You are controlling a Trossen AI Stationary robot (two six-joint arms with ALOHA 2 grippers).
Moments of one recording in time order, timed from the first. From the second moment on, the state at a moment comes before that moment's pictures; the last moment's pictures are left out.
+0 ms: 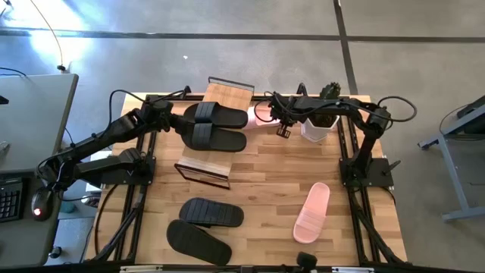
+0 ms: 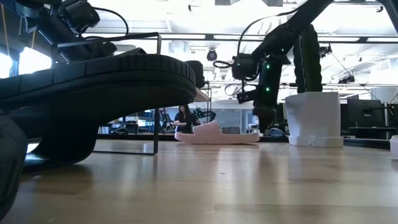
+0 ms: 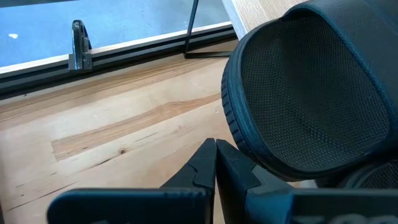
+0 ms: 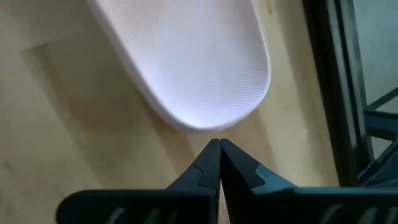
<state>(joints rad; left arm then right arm) 0.84 0.76 0.54 -0.49 -0.09 -0.39 -0.55 1.80 1.13 -0.60 0.30 -0.25</state>
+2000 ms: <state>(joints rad) 0.84 0.76 0.54 -0.50 -0.09 -0.39 -0.48 1.82 1.13 -0.55 0.32 -0.12</state>
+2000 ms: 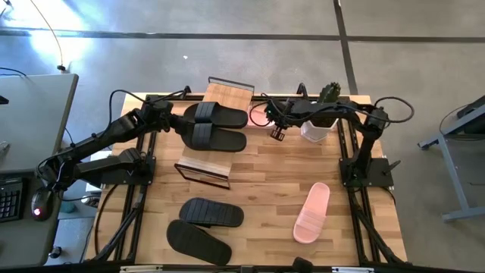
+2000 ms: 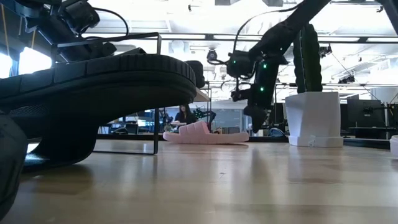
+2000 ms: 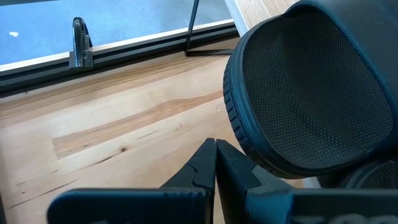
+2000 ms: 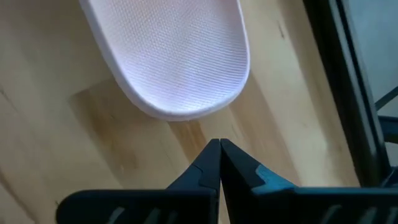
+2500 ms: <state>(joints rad) 0.84 0.76 0.54 -0.50 -0.08 -0.39 -0.48 1.83 1.13 -0.40 0.18 -0.11</state>
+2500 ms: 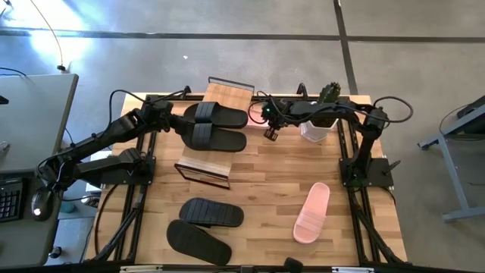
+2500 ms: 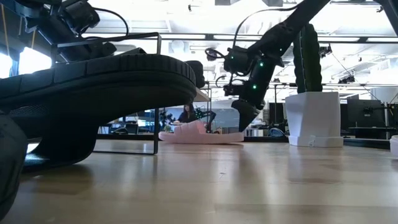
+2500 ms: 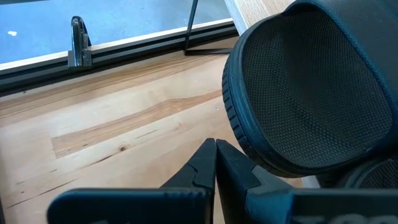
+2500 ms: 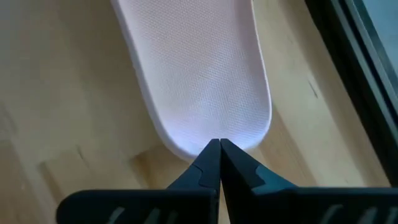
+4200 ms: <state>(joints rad) 0.84 0.76 0.54 -0.50 -0.08 -0.39 -0.50 1.80 1.13 -0.48 0.19 -0.04</state>
